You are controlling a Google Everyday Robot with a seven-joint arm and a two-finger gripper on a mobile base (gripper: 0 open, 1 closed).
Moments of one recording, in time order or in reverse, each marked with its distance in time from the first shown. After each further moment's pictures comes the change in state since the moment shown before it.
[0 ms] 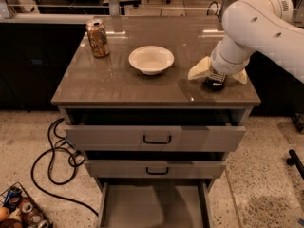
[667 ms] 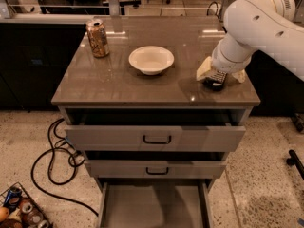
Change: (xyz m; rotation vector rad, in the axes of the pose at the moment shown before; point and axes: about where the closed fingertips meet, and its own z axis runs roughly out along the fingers) arm 0.001 0.000 0.001 0.000 0.004 -0.001
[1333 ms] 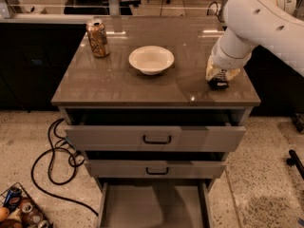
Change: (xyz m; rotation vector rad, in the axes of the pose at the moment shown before) arm -0.006 0.001 -0.013 0.000 0.002 -0.001
